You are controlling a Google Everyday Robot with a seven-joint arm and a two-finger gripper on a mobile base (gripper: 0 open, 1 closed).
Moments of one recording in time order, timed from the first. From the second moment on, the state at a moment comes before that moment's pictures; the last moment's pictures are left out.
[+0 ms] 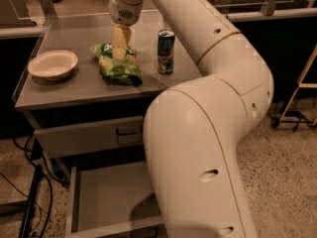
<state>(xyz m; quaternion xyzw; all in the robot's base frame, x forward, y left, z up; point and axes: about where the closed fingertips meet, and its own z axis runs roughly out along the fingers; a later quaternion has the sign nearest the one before) 0.735 0.114 0.917 -0.74 0.64 0.02 0.21</state>
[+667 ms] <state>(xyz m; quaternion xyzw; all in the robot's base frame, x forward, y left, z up) 0.745 0.116 0.894 -0.73 0.65 0.04 0.20</state>
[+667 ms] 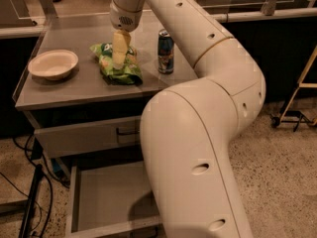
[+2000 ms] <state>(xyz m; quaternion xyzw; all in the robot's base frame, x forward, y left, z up) 0.737 0.153 0.833 -0.74 0.65 0.04 0.17</state>
